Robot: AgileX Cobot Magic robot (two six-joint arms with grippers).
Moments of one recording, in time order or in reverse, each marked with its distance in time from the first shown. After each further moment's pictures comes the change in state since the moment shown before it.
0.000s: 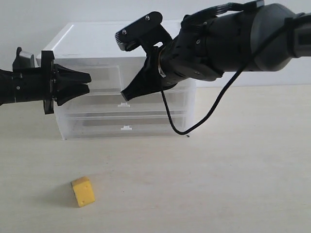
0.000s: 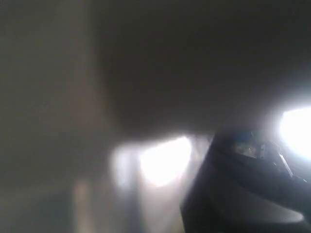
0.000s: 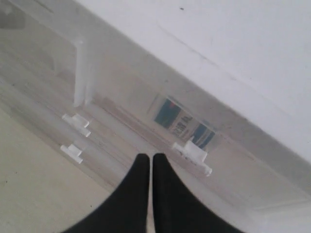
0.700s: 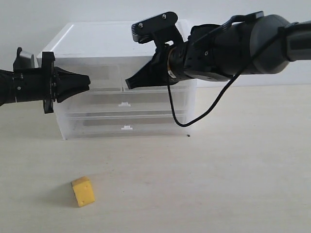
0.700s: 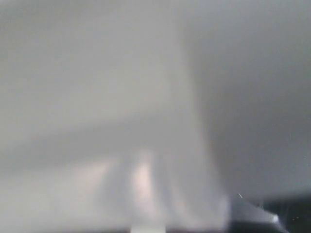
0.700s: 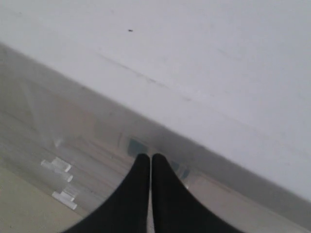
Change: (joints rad) left arm 0.002 0.018 -0.024 0.002 -0.005 0.020; right arm -0.081 0.050 0.000 -0.204 -0.175 0.333
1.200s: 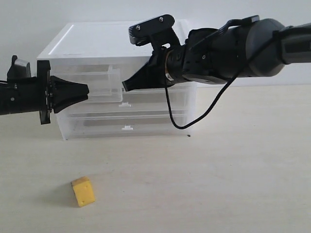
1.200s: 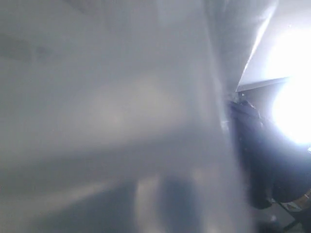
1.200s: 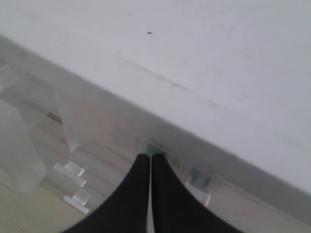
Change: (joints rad) left arm 0.000 -0.089 0.173 -0.024 0.021 0.073; right arm 0.000 0.019 0.000 -0.011 -0.036 0.015
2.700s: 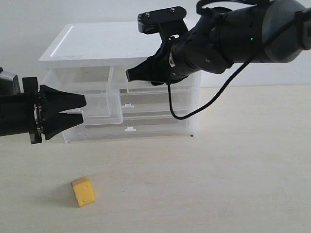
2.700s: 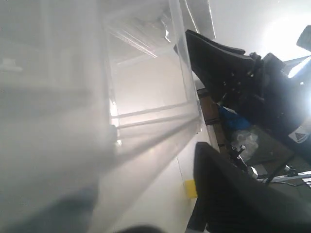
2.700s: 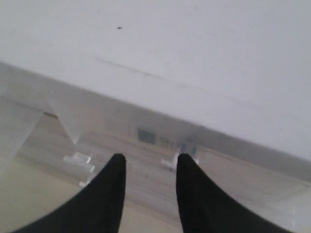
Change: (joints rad) left arm 0.000 -0.198 0.303 -0.036 0.026 0.141; right arm 0.006 -0.069 -0.013 0.407 0.156 -0.259
